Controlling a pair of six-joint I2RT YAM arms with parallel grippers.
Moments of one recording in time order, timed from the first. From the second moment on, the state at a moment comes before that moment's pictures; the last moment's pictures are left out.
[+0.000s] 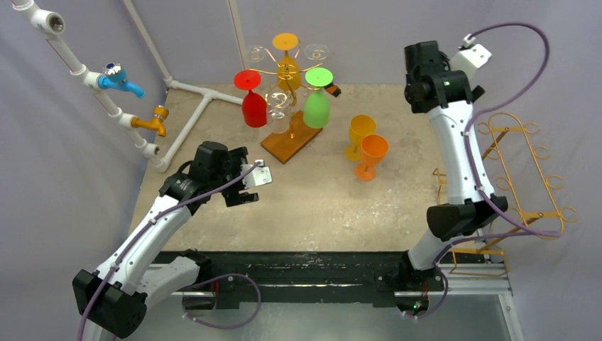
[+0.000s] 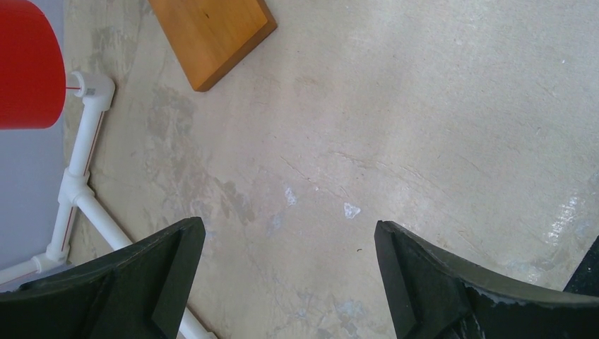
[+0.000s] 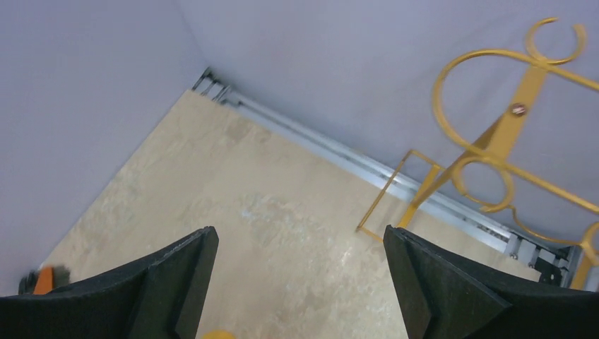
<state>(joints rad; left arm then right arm) -0.42 0.98 0.90 -0.71 0.20 0.92 0.25 1.70 2.15 -1.30 1.05 0.89</state>
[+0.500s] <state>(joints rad) -0.42 1.04 0.90 -0.70 0.17 0.92 -0.09 1.51 1.98 -1.08 1.02 0.72</state>
